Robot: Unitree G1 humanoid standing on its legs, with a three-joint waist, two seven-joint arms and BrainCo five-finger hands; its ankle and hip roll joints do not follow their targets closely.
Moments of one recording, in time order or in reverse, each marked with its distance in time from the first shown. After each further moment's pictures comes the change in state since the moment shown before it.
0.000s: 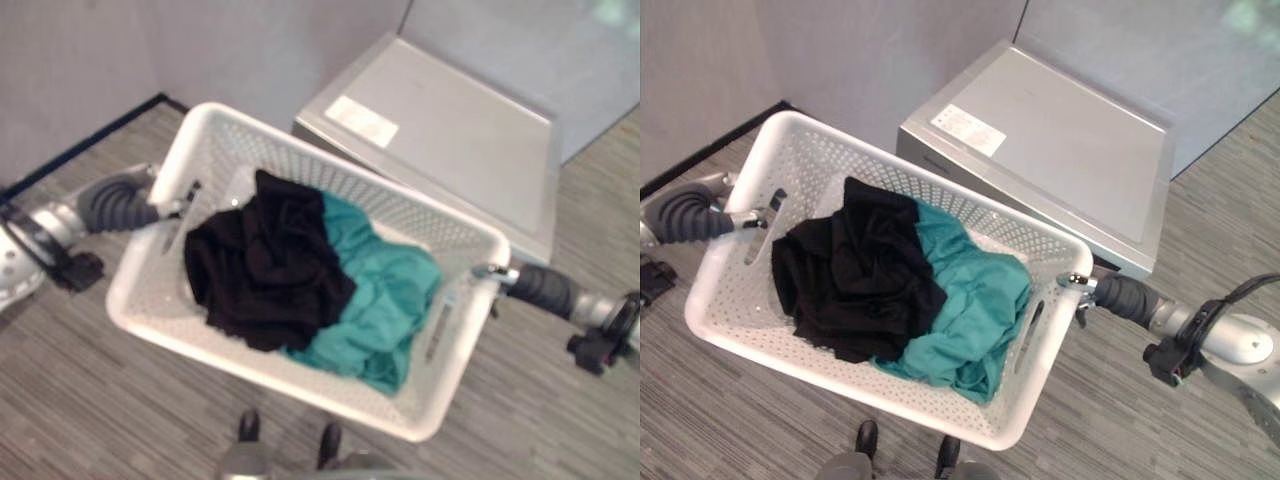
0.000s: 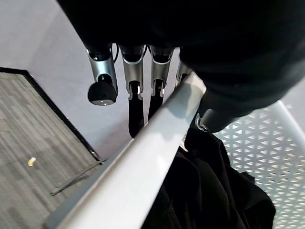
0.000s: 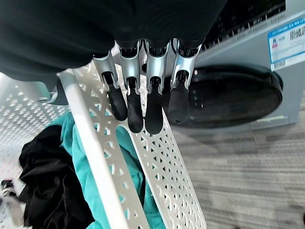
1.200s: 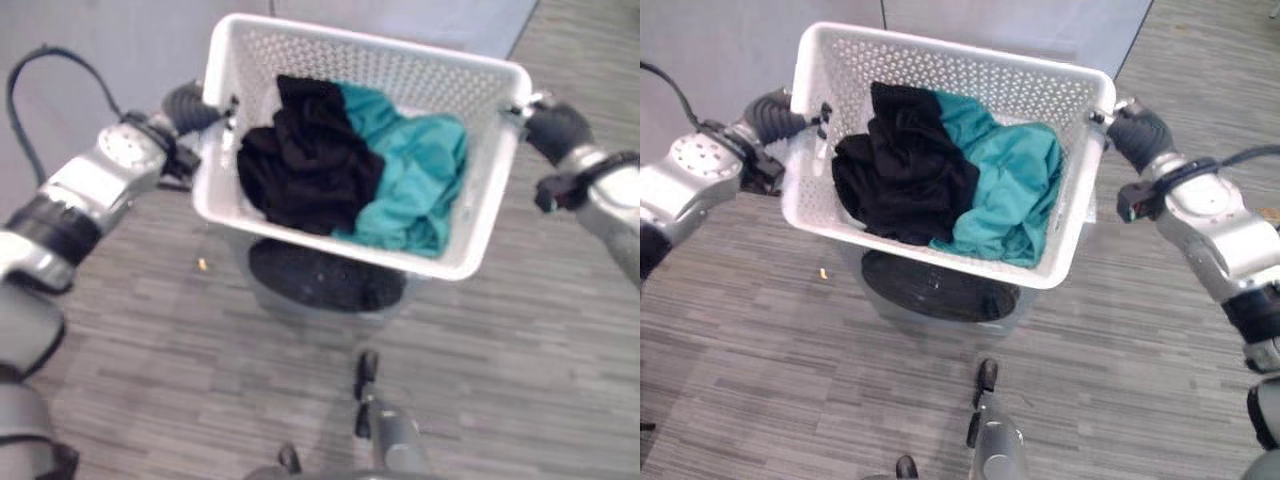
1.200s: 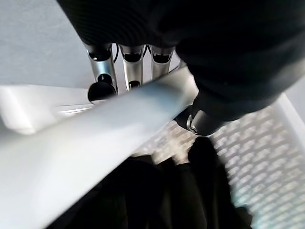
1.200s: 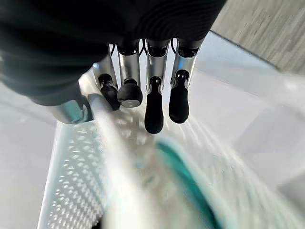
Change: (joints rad) left arm -1.387 -0.665 -1.164 0.981 -0.220 0.016 0.195; right arm -1.205 0.135 0.709 0.758 0.019 -0.088 -0.370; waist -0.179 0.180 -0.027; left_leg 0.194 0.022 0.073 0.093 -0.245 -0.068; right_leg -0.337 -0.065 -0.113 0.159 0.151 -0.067
